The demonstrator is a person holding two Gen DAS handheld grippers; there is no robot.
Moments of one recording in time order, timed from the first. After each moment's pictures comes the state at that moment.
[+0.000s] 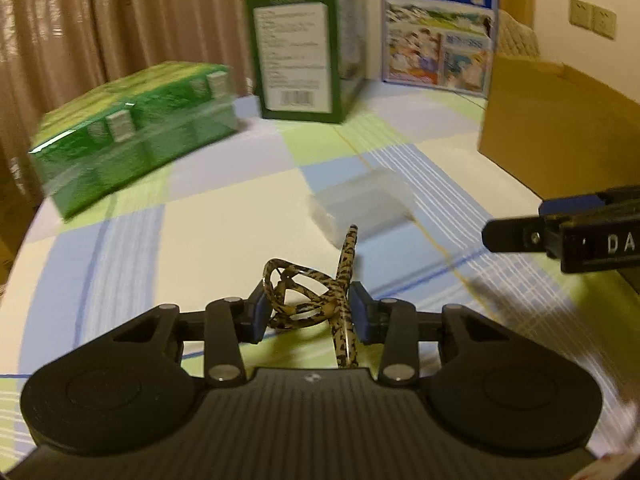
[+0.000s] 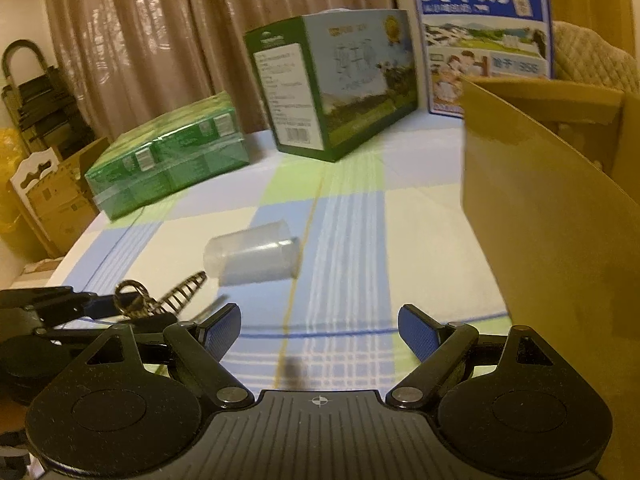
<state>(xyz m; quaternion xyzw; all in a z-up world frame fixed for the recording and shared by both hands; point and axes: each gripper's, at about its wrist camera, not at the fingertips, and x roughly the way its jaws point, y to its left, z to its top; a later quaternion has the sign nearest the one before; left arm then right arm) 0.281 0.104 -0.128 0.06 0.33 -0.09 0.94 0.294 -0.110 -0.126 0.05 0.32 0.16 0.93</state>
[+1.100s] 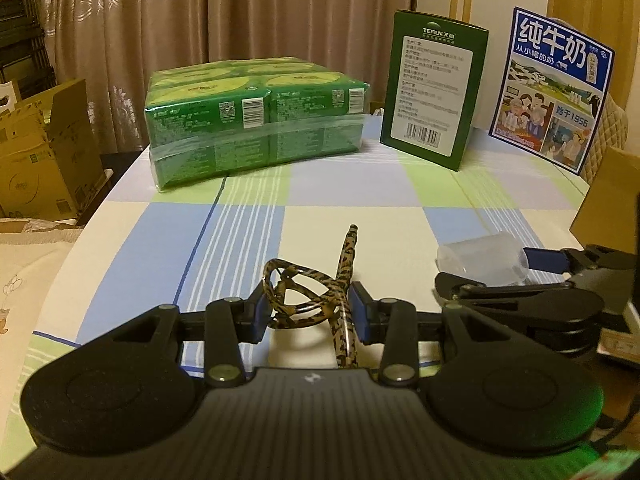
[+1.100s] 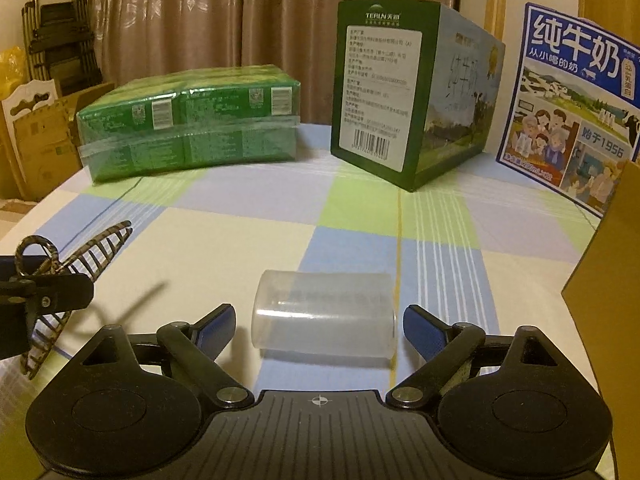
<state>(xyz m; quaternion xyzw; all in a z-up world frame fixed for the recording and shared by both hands) 0.296 0.169 -0.118 -0.03 0.32 0.03 0.95 0.361 0.005 -0.160 -0.07 0.30 0.15 0.94</state>
